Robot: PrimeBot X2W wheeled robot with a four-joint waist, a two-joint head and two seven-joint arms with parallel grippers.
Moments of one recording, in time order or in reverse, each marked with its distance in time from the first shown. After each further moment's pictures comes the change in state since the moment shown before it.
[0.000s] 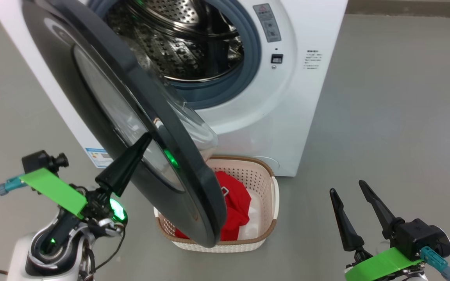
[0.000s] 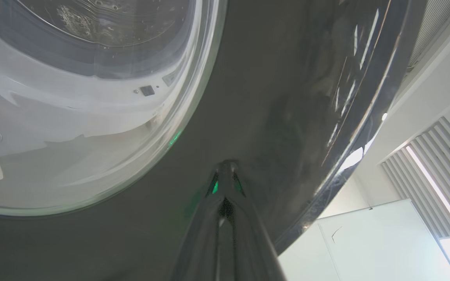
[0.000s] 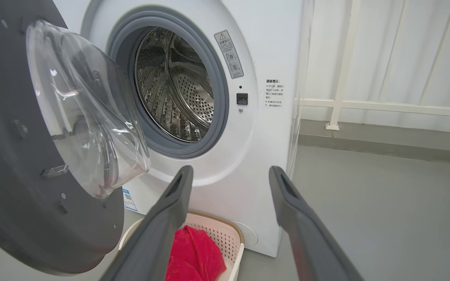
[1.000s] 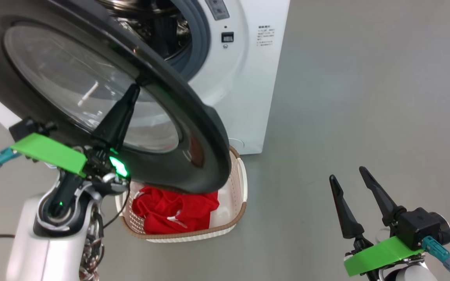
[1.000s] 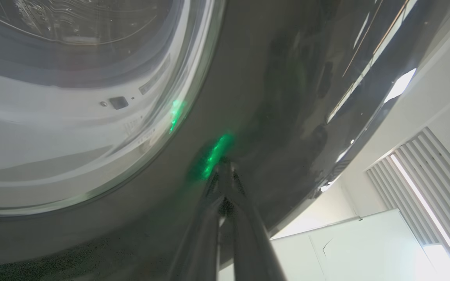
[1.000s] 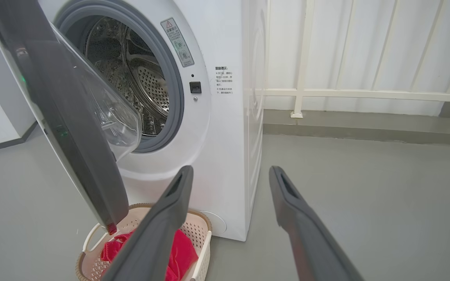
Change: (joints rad) left arm -0.175 -0.001 -0.065 0.092 -0.032 -0.036 -0.231; right arm -0.048 0.000 0.000 -0.014 0.000 0.000 0.000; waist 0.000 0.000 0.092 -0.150
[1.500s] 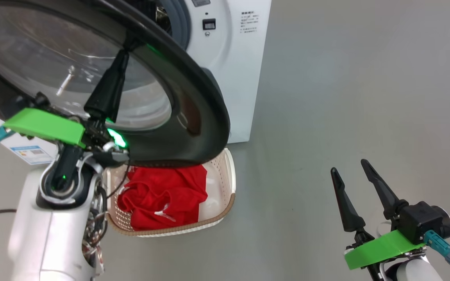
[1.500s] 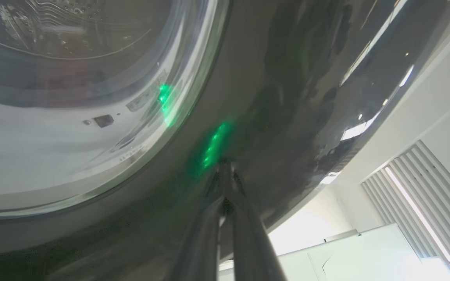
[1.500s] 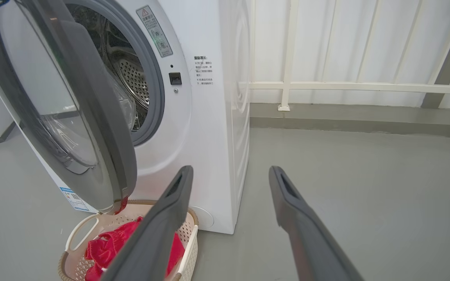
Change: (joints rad) left arm -0.119 -0.003 -0.032 0.084 -0.009 -0.033 -0.125; right arm -0.025 0.000 -0.006 0.000 0.000 0.000 0.000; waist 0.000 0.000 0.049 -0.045
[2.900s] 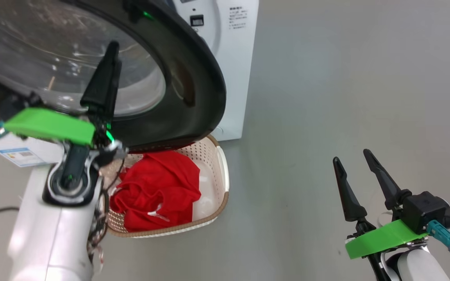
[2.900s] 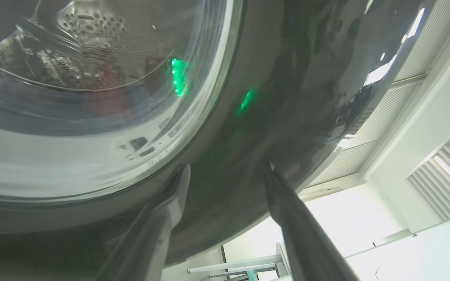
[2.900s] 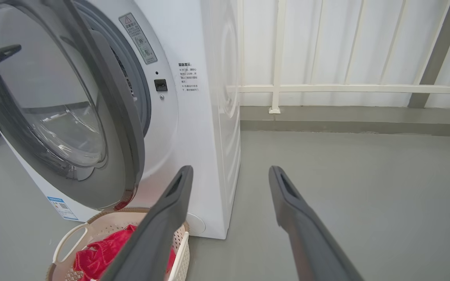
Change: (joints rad) left arm -0.054 0.028 -0.051 0.091 0.150 -0.044 -0.156; right arm -0.045 0.000 -0.008 0.017 0.012 0.000 0.000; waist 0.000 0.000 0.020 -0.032
